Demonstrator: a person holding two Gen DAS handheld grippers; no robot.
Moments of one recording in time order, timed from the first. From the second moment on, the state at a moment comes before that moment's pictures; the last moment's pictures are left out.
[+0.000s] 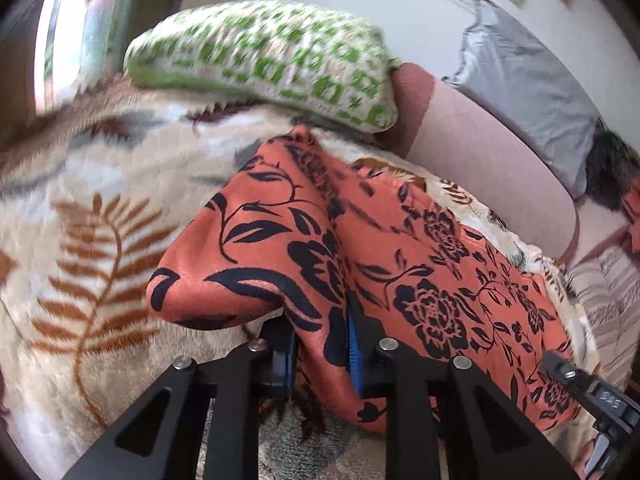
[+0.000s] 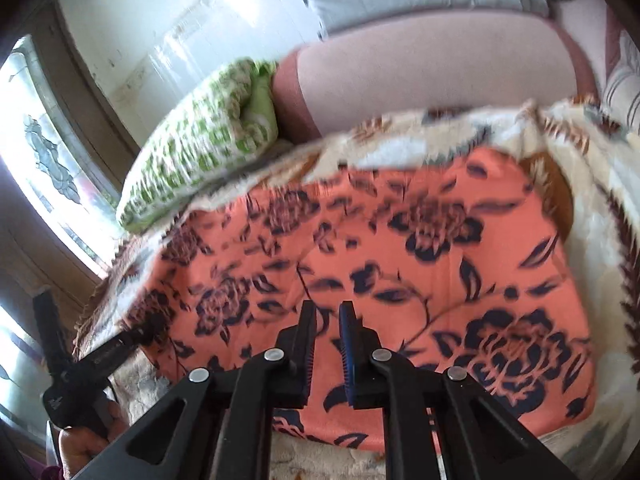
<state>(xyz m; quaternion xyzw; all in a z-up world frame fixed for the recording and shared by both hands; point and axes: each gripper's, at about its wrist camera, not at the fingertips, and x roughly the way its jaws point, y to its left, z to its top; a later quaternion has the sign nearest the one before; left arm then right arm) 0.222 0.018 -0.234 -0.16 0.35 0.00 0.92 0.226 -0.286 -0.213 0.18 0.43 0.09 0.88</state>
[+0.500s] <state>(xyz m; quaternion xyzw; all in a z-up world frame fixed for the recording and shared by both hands) 0.196 -0.048 -0.175 -0.02 0.27 -0.06 0.96 0.239 -0.324 -0.228 0.27 0.47 0.10 0.83</state>
